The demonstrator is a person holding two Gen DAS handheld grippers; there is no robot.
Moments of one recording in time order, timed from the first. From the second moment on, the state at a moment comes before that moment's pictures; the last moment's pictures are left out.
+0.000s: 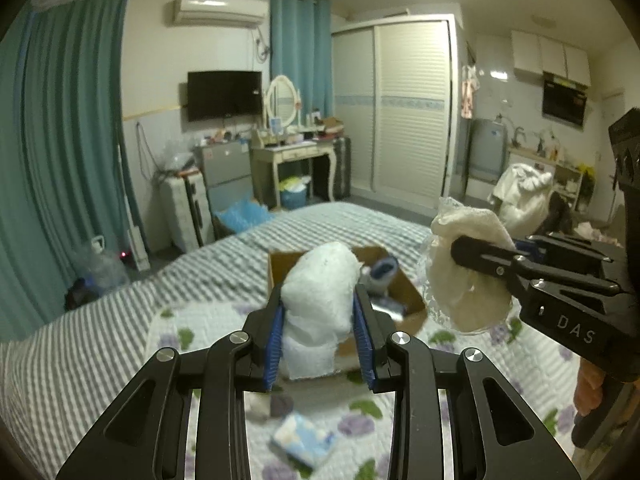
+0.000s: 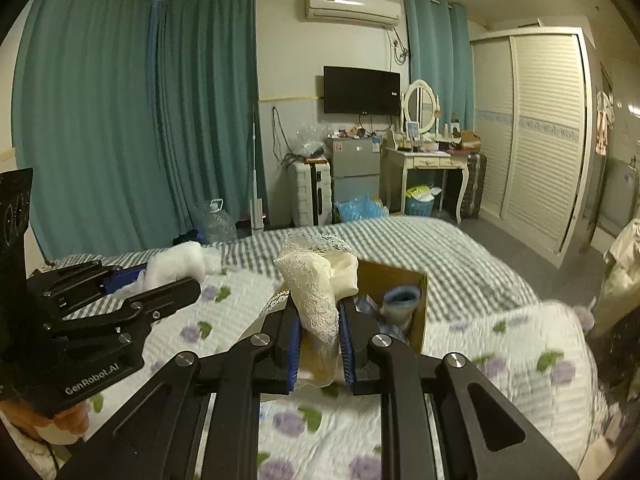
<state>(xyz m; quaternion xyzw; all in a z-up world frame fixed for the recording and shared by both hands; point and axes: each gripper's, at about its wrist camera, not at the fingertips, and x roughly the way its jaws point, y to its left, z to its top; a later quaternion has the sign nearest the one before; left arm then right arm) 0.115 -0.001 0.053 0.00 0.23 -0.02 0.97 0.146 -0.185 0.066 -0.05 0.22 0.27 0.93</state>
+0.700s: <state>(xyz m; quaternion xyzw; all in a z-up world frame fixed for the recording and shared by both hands) 0.279 -0.014 -0.035 0.04 0.29 0.00 0.96 0.357 -0.149 -0.004 -0.05 0.28 0.25 0.92</state>
